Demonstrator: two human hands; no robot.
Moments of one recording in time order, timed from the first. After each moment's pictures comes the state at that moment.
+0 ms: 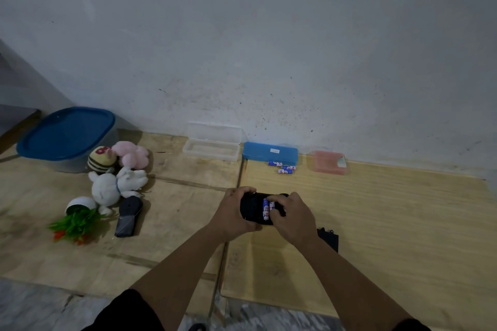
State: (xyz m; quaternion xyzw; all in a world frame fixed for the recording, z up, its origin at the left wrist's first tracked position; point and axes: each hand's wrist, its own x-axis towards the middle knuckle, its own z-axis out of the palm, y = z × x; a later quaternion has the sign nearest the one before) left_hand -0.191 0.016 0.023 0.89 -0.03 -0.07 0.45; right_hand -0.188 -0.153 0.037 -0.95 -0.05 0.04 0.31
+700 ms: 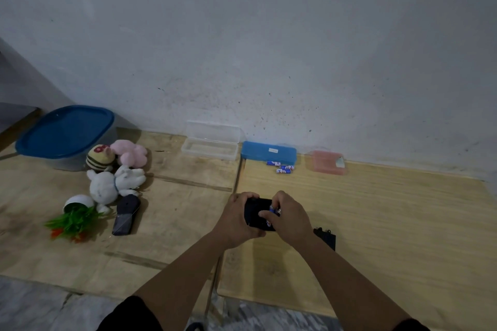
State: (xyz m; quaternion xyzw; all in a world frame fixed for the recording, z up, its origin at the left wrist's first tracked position) left_hand -0.198 -0.001 0.015 0.89 -0.03 -0.07 0.44; right_hand -0.188 -0.154 0.038 -0.93 -0.06 0.07 0.36
